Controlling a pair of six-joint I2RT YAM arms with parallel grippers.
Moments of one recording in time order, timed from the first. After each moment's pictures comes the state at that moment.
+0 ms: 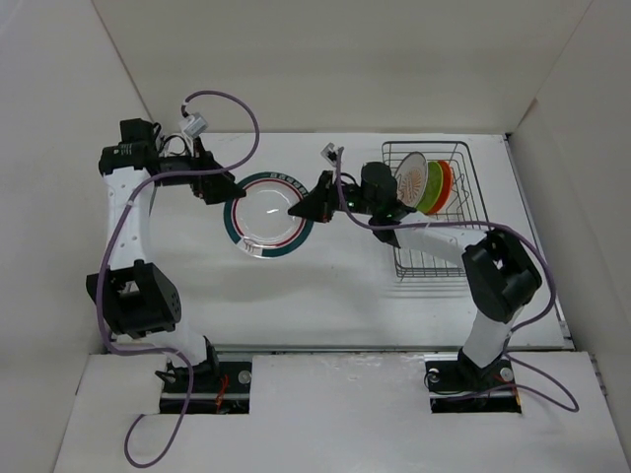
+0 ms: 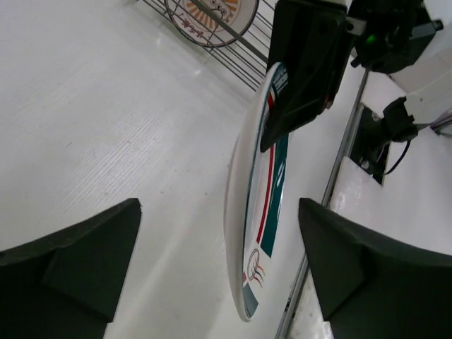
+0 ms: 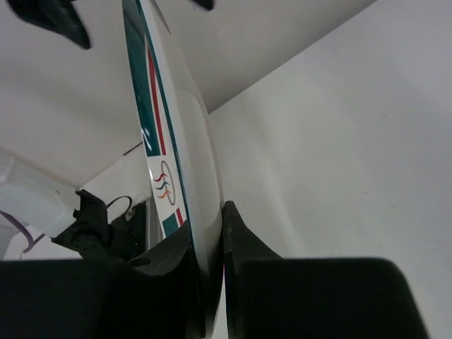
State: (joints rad) left arm 0.20 1.60 1.67 -1.22 1.26 0.68; right arm 0.64 1.78 1.18 0.61 -0.72 0.54
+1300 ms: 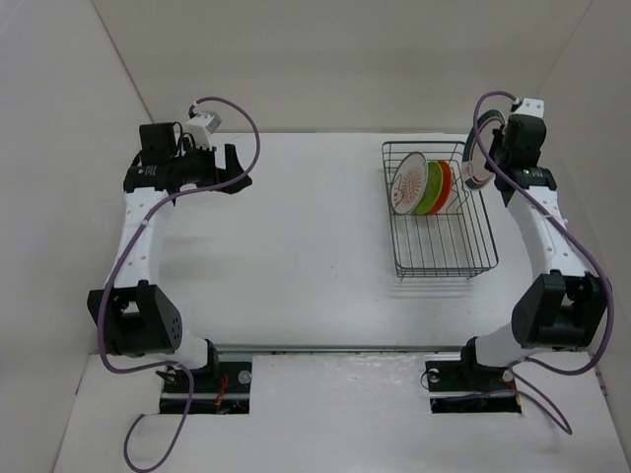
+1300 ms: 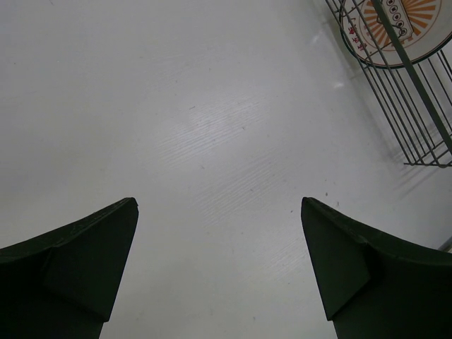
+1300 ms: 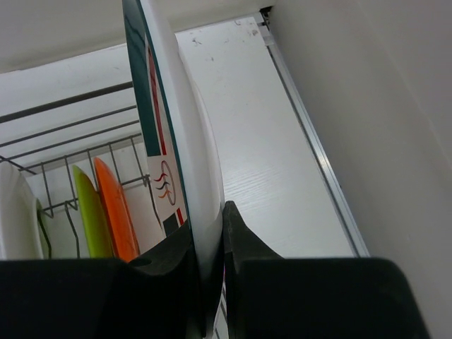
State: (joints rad) left arm 0.07 1.46 1.43 -0.65 0.67 0.11; right arm -0.09 1.49 1.38 -0.32 0.27 0.05
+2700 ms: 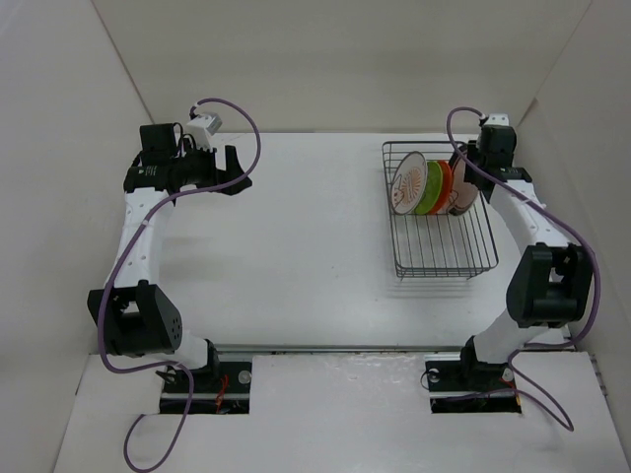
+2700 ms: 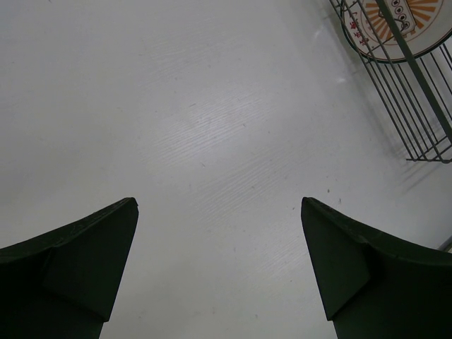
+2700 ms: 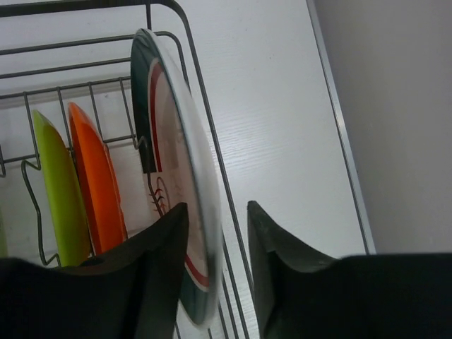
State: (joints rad) left arm 0.07 1.46 1.43 -0.66 0.68 0.13; right arm -0.04 1.63 1.34 -0.31 0.29 -0.04
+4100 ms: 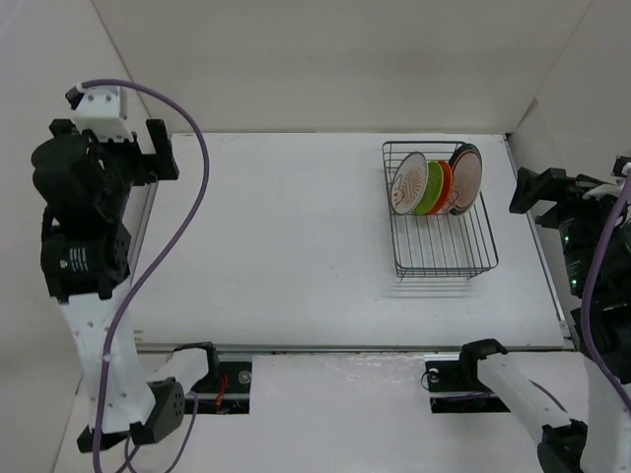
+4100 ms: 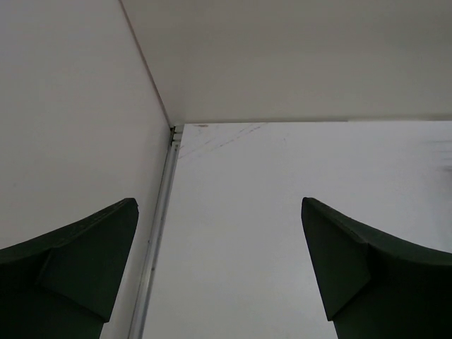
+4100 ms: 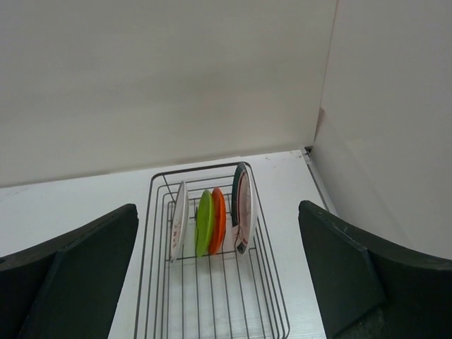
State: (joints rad) left arm 0.10 1.10 1.83 -0.85 0.05 0.08; right arm 0.19 0.74 1.54 -0.69 0.32 0.06
